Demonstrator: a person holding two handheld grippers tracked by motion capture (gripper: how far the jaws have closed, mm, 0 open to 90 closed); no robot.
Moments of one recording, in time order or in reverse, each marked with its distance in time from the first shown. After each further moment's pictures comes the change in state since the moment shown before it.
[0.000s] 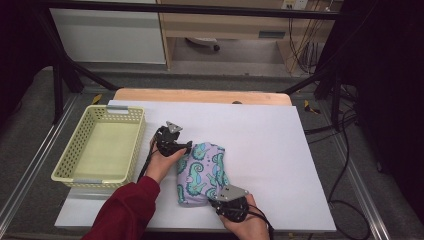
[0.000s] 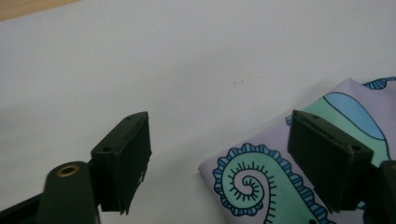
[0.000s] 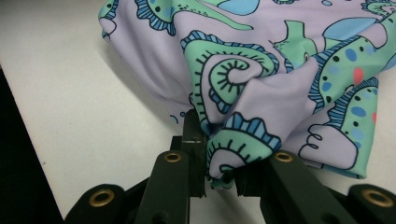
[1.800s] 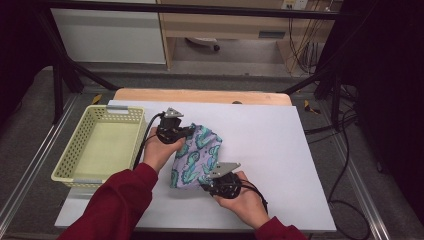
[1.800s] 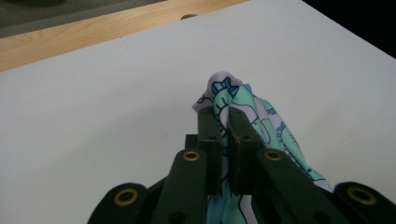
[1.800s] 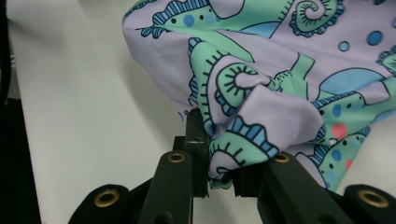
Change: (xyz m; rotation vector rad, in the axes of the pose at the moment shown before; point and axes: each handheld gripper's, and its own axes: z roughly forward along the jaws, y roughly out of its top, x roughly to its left) left arm -0.005 0.056 -0.053 -0.067 -0.255 0.007; right arm -0.031 0.056 0.013 0.020 0.155 -0.048
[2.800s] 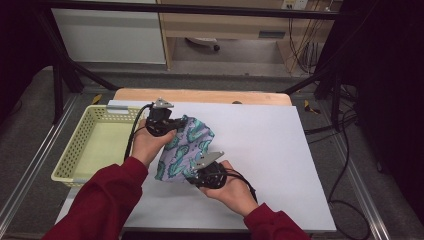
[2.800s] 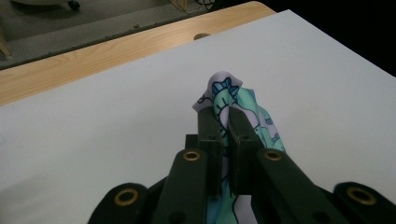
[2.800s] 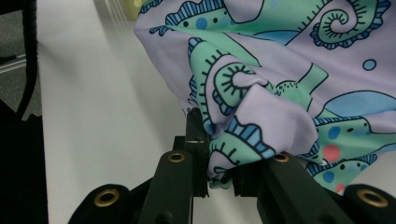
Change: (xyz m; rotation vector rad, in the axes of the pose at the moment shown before) left arm 0.011 0.018 -0.034 -0.019 0.025 -0.001; right arm 0.004 0.044 0.015 -0.006 0.073 -0.076
